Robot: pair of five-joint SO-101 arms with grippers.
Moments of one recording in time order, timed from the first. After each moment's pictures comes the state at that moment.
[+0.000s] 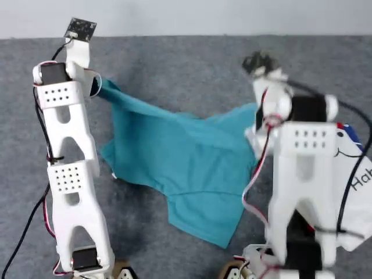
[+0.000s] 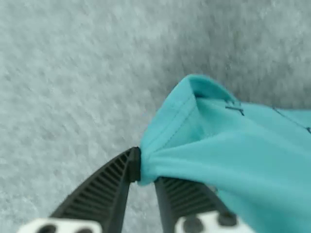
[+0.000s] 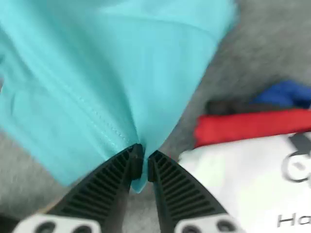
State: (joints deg) left arm -13.9 58.0 -76.7 99.4 -13.1; right arm -2.8 -18.5 3.1 100.6 26.5
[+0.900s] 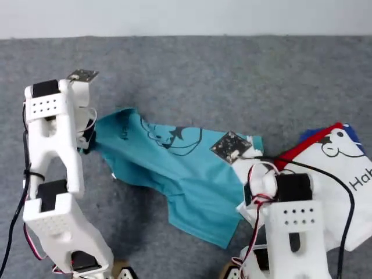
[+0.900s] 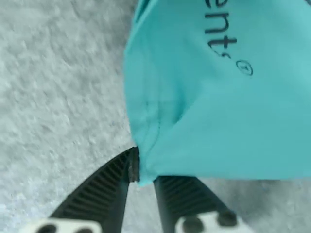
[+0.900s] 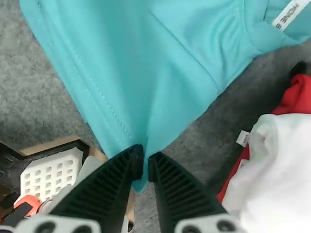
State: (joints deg) left arm -16.4 19.5 -10.2 99.3 -15.9; right arm -7.4 -50.2 41.0 100.6 37.5
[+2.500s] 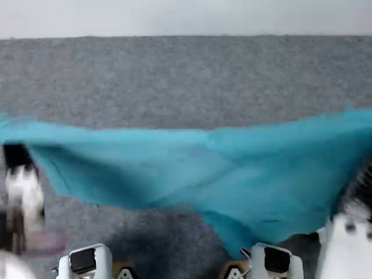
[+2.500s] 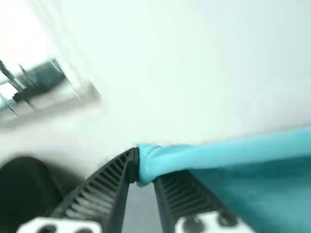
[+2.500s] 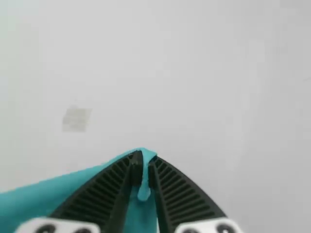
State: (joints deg) left arm -19.3 -64.2 -7.9 84.1 -13.2; right arm 12.8 -52.5 -43.3 80.3 12.4
